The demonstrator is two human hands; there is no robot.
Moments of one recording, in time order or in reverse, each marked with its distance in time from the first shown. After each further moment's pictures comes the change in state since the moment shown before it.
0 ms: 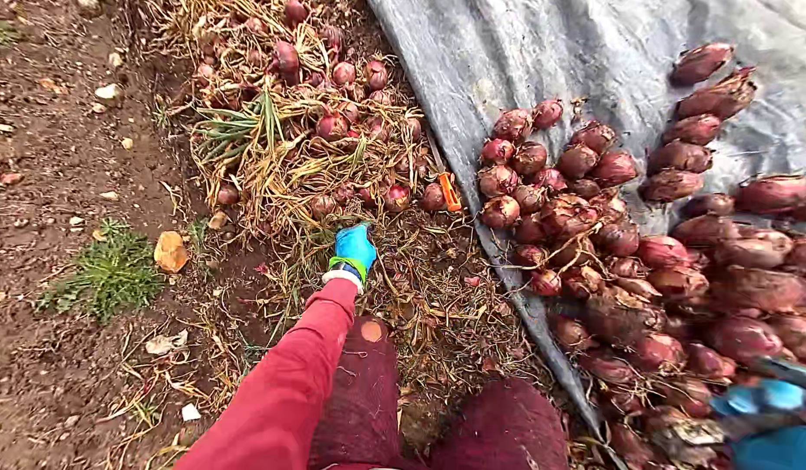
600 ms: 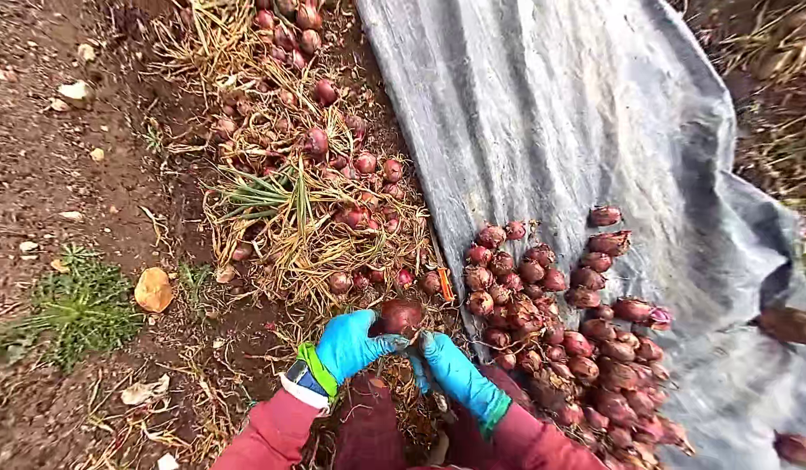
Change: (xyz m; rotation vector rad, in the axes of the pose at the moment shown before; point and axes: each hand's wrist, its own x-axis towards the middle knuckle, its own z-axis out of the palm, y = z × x) left_hand -0.048 -0.031 -0.276 -0.488 -0.444 0.250; right_hand -0.140 -0.062 0.345 -0.485 -1.307 0.315
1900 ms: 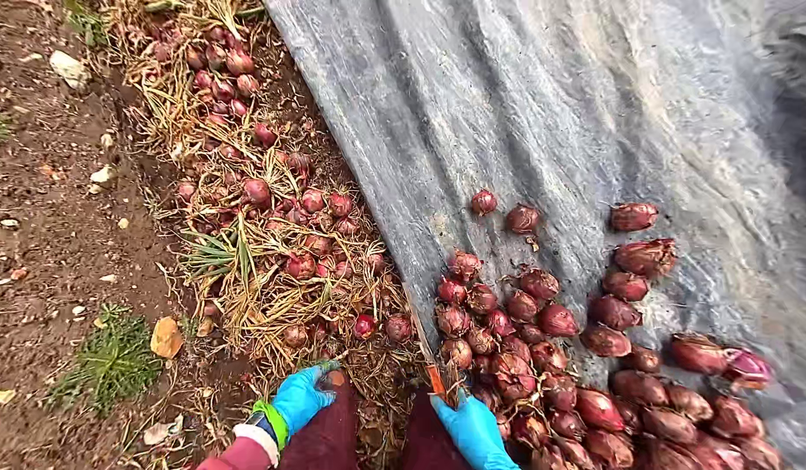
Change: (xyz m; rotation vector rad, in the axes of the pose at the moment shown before) left_hand 0.120 0.004 0.079 0.218 -0.239 -0.523; right_hand 0.019 0.112 -0.217 -0.662 0.235 0.536
